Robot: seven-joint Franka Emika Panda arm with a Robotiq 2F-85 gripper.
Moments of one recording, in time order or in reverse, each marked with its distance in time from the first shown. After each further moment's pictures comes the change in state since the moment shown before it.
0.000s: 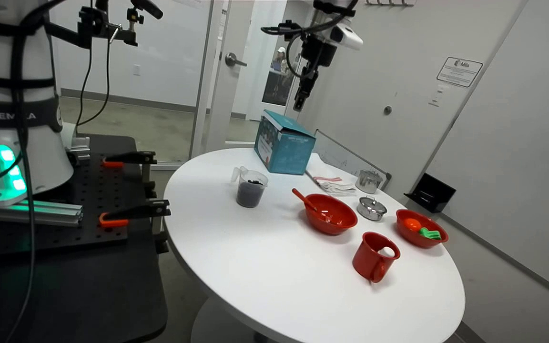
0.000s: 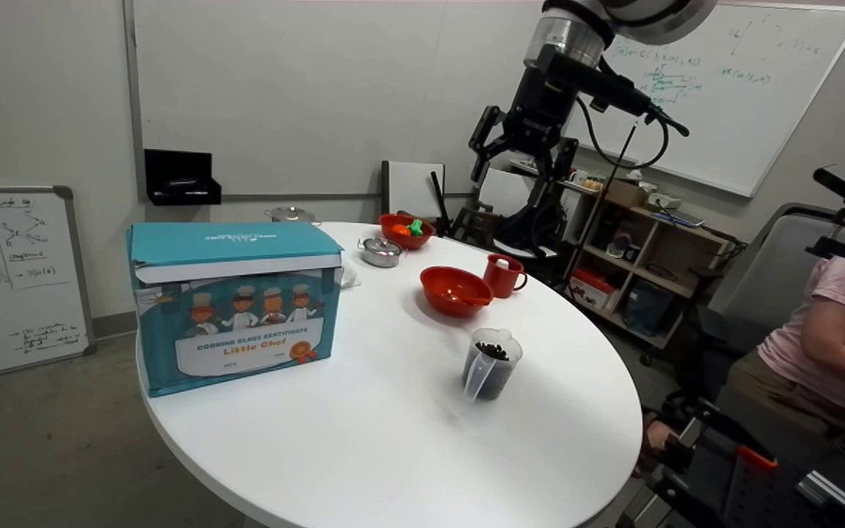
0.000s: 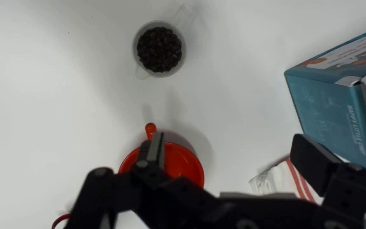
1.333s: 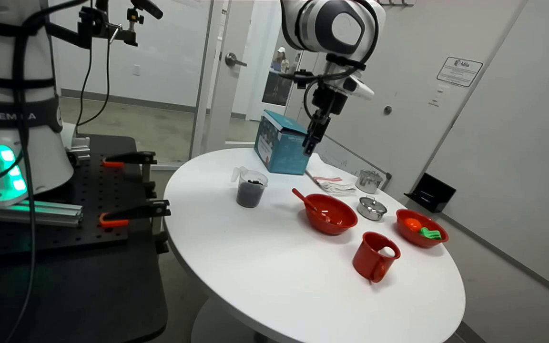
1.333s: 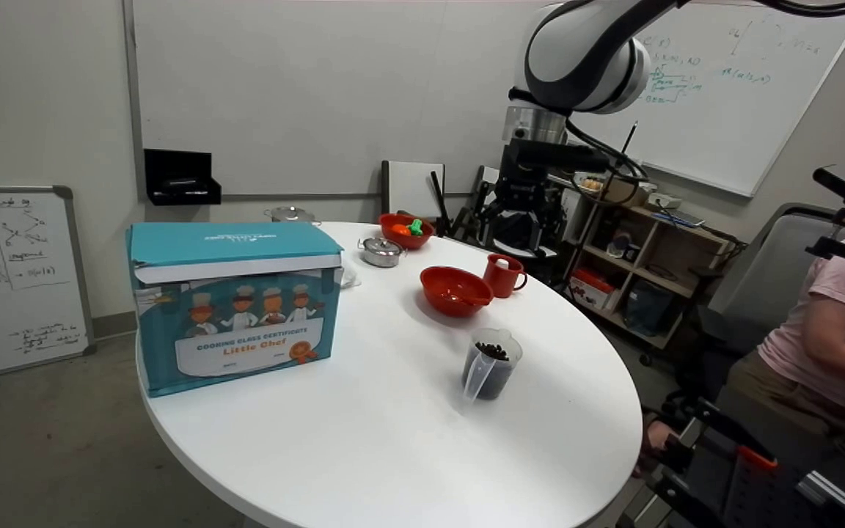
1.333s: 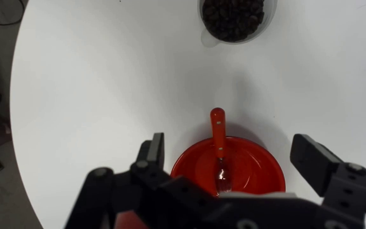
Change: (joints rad) arm 0.032 0.263 -0.122 0.133 -0.164 -0.001 0.054
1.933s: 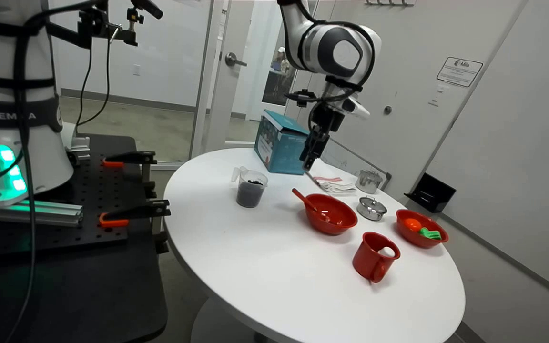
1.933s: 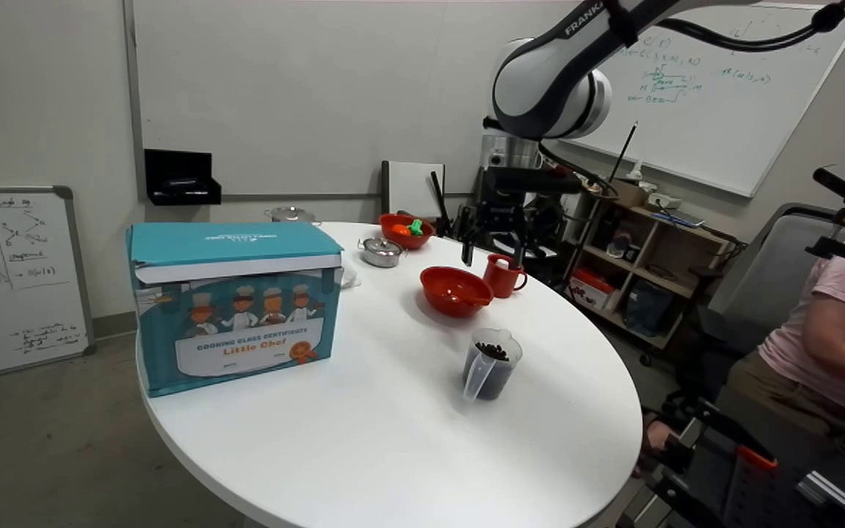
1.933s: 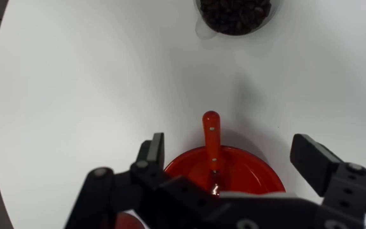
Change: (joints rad) arm 0.019 0.150 -0.009 0.113 0.002 -0.021 -0.035
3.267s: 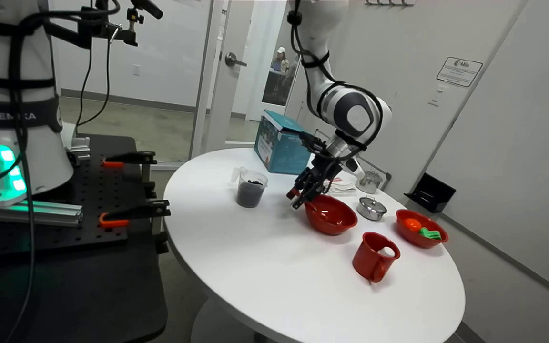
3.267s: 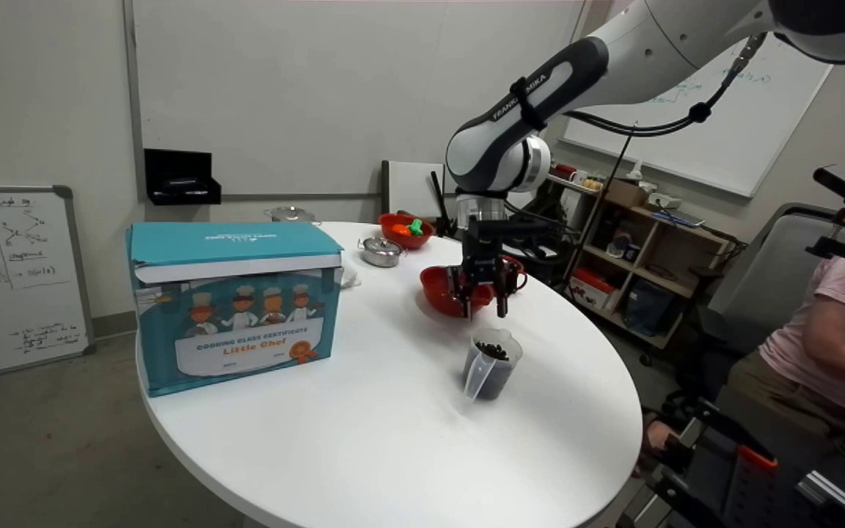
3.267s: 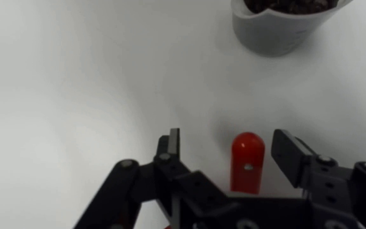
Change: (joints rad) arm -0.077 0.395 0.010 0.391 0.105 -0.303 -0.221
